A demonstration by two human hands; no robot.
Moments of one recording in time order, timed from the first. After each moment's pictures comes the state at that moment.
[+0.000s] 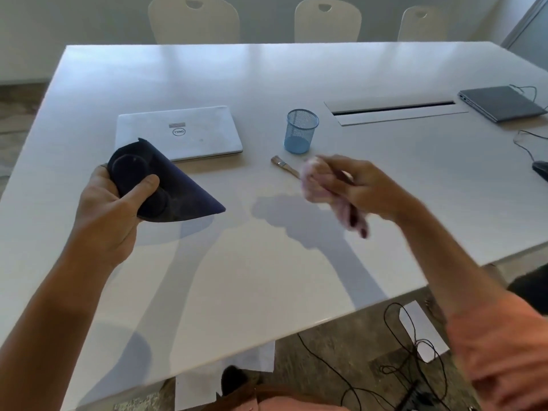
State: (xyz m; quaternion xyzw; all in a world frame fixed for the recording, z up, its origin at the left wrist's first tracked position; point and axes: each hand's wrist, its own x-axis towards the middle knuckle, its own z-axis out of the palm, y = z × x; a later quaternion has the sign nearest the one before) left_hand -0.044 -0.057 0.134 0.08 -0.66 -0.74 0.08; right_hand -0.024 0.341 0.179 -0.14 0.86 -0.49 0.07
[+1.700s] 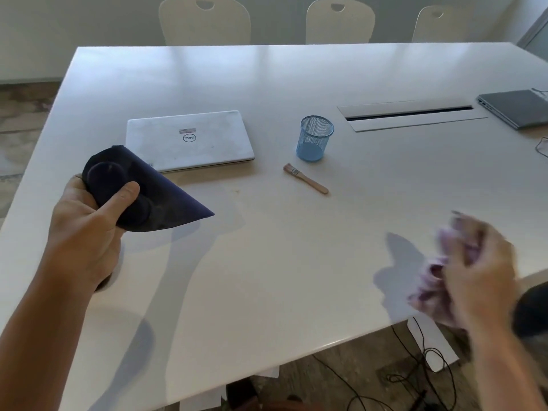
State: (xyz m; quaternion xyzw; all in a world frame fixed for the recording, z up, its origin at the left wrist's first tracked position) left_hand -0.049 -0.082 0.148 0.10 -0.68 -0.71 0.13; right_hand 0.078 0.405 0.120 0.31 0.84 -0.36 -0.27
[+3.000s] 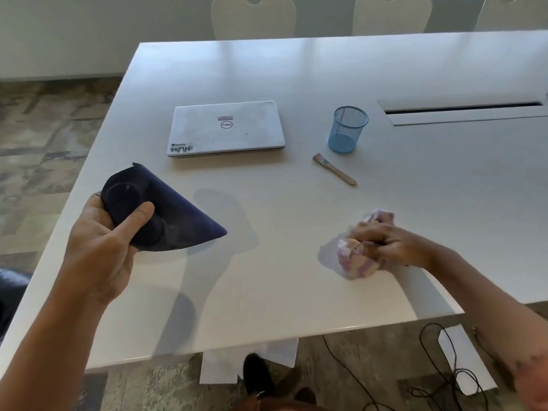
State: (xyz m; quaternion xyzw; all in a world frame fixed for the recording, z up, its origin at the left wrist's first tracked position) left_hand 0.034 -0.098 0.135 0.14 -0.66 -0.73 0.13; right_hand -0.038 0.395 0.060 -0.24 0.86 -0.36 0.26
